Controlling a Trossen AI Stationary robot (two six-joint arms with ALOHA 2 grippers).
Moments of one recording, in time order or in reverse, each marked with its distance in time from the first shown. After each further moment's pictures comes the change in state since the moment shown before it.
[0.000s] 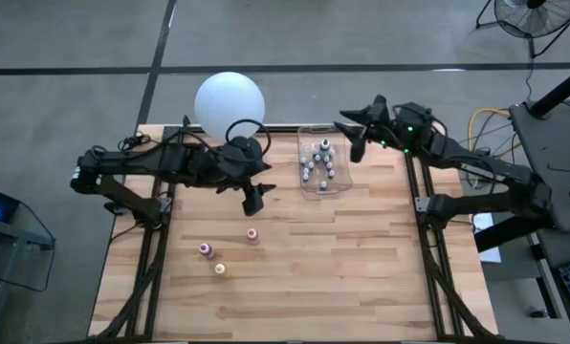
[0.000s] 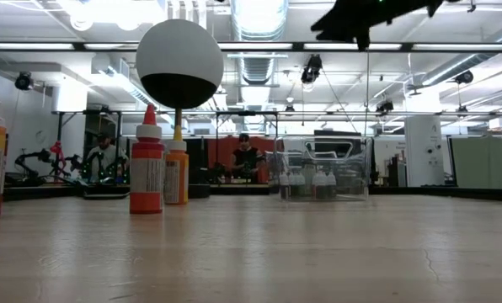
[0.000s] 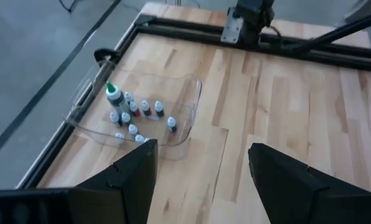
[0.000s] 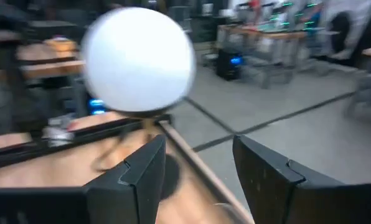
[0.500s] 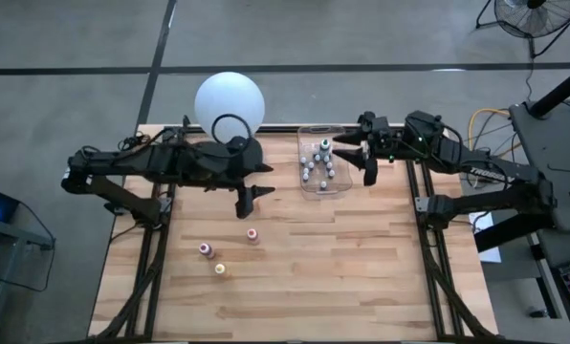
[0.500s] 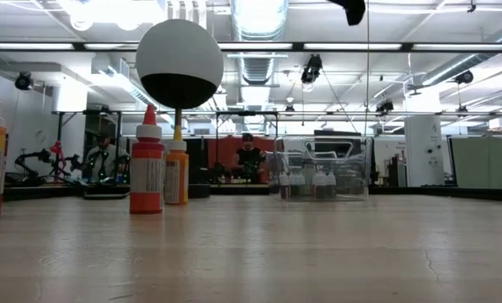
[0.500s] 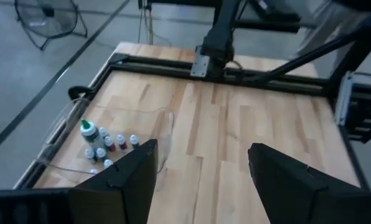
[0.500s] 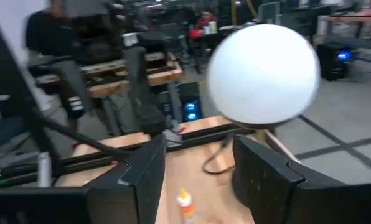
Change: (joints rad) left arm -0.008 -0.084 -0.082 0.169 0.094 0.061; right arm 0.162 -0.041 0.076 -0.075 -0.217 0.157
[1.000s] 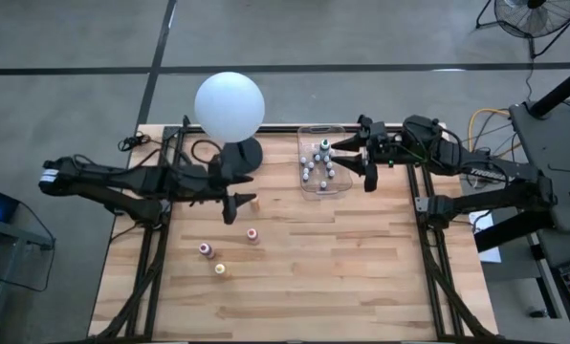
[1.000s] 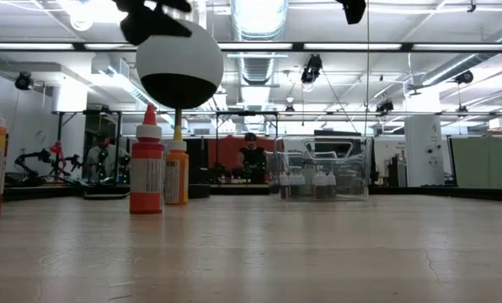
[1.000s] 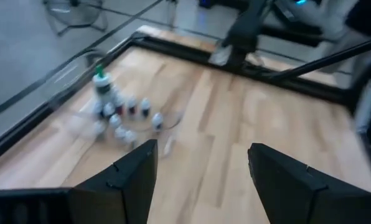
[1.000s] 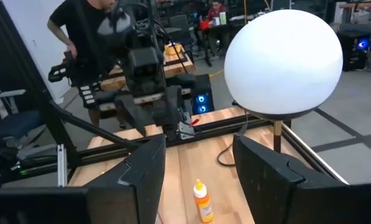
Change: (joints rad) left arm -0.010 -0.319 -0.623 0.376 -0.080 -0.146; right arm 0.060 0.001 0.001 -0.025 0.009 0.023
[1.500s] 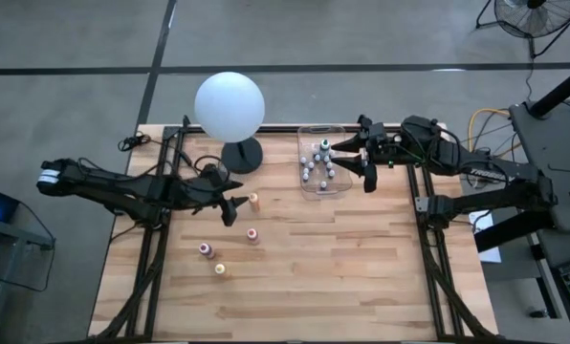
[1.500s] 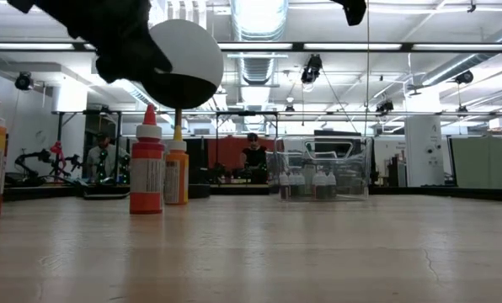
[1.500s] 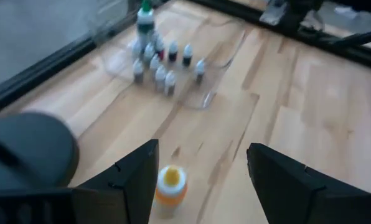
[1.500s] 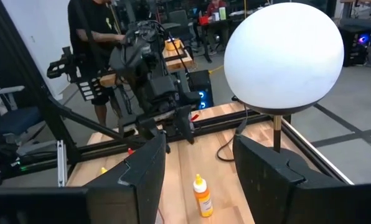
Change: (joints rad) left arm -0.012 -0.051 -0.212 -0.006 -0.126 -0.140; right arm 0.000 0.001 0.000 -0.019 0.001 0.000
